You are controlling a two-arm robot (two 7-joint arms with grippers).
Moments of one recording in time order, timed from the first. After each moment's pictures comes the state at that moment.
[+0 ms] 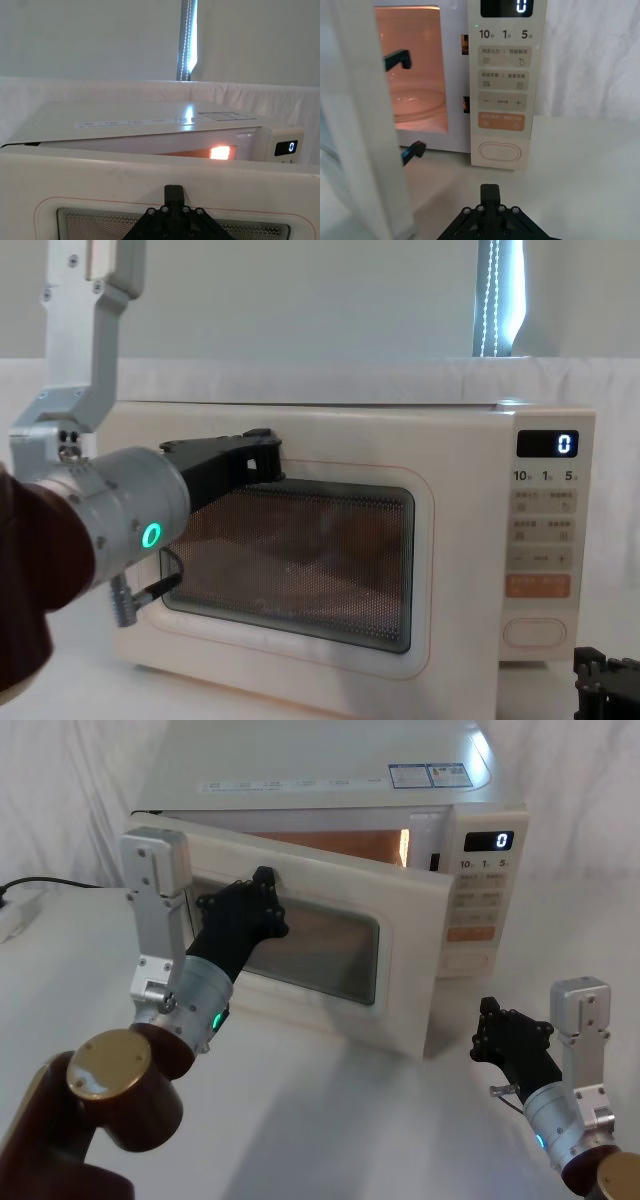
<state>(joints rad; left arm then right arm) -0.29 0.09 0.24 -1.56 -0.22 0.11 -0.13 0.10 0.05 -0.13 -1.38 0.06 -0.11 0.09</state>
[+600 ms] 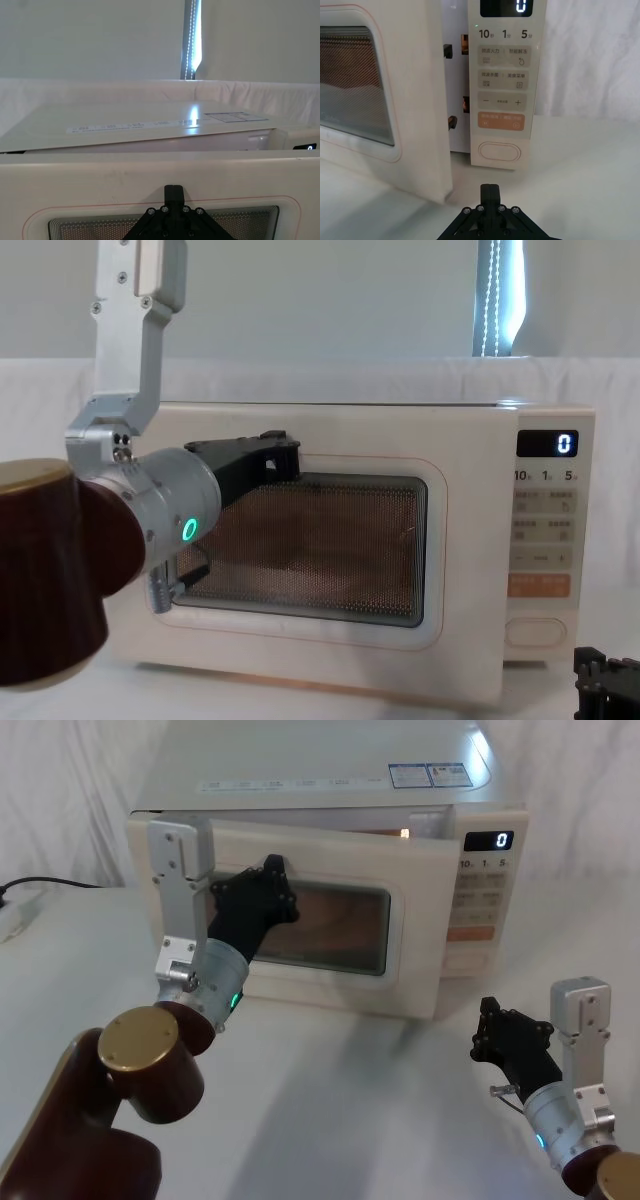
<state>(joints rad) -0.38 0.04 0.25 -1.43 -0.17 0.07 -0.12 0.10 0.05 -0.13 -1.38 0.06 -0.11 0.09</state>
